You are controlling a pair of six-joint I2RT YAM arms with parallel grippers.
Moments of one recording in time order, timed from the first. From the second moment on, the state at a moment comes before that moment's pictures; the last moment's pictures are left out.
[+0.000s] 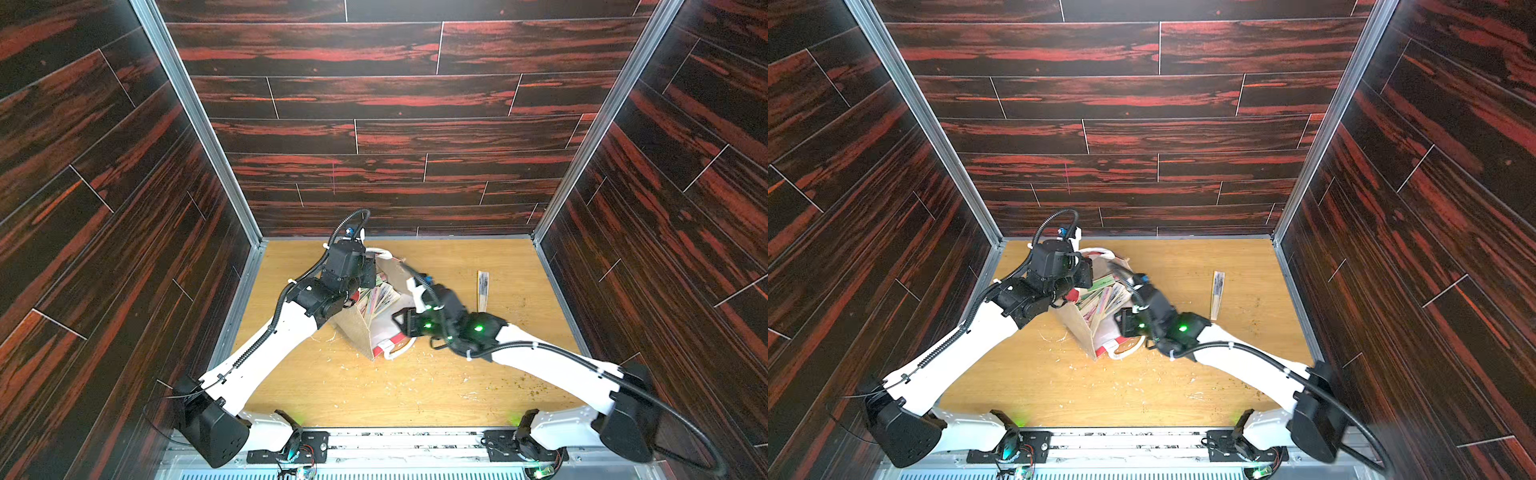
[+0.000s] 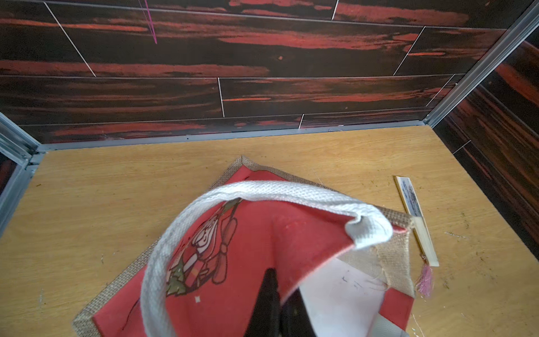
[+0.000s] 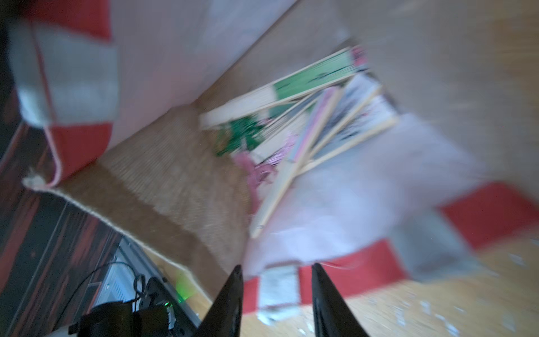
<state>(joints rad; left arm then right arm) -0.59 1.36 1.34 -0.48 -0.25 -0.31 0.97 1.42 1.09 -0.30 0.01 0.70</state>
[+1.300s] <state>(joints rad) -0.59 1.36 1.31 -0.45 -0.23 -0.34 0.97 1.90 1.30 -0.20 -0.04 0.98</state>
